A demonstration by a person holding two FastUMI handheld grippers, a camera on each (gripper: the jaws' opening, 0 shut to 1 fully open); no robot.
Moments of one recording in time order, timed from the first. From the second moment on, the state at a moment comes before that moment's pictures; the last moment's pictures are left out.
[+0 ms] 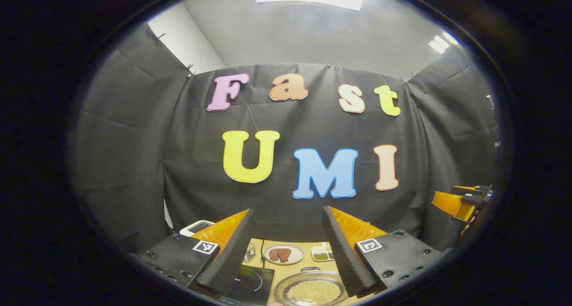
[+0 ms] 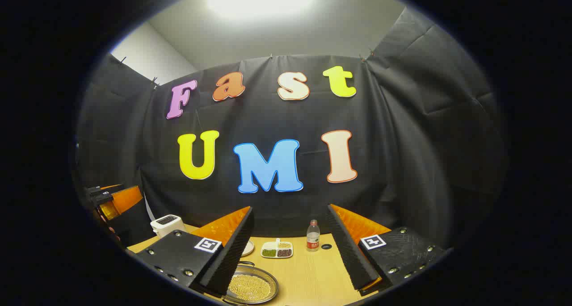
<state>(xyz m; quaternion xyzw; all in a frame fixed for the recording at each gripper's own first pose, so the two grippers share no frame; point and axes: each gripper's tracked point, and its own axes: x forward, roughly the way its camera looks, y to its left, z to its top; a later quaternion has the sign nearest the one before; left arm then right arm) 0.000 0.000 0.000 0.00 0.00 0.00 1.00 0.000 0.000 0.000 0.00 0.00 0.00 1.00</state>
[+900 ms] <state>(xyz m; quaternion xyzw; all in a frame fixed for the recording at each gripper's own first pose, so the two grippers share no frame) 0.040 0.034 0.008 0.01 -0.02 -0.02 1.00 0.027 0.033 0.004 -0.01 -0.01 -0.02 1.00</state>
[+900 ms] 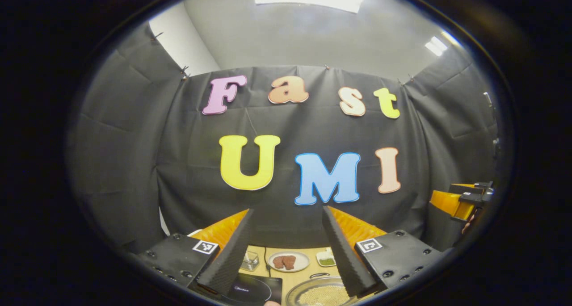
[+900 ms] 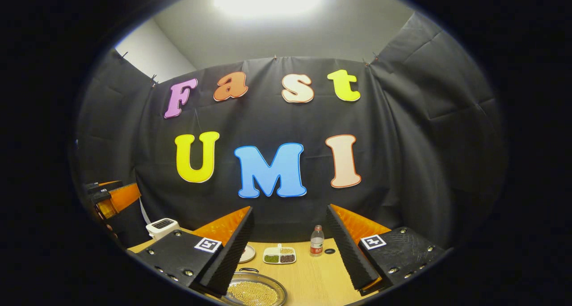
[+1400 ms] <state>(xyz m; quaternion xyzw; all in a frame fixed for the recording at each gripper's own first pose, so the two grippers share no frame) 0.037 0.035 0.000 0.00 -0.02 -0.03 1.00 0.027 0.041 -0.041 0.00 0.04 0.00 1.00</state>
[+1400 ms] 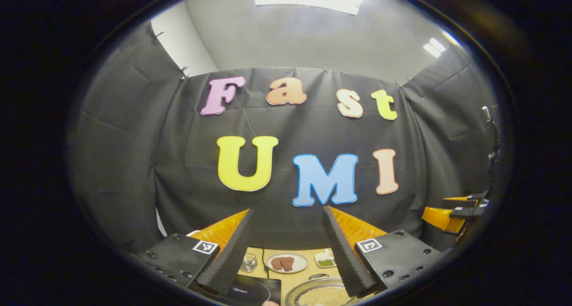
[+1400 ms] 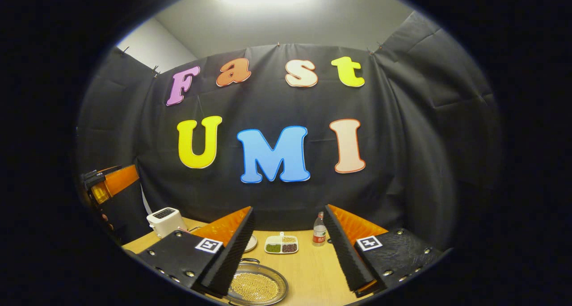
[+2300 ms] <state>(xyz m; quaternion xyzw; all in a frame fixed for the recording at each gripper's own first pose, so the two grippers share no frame) 0.027 0.074 -0.023 0.02 0.00 0.00 1.00 0.002 0.117 -0.222 0.02 0.30 0.11 0.95</state>
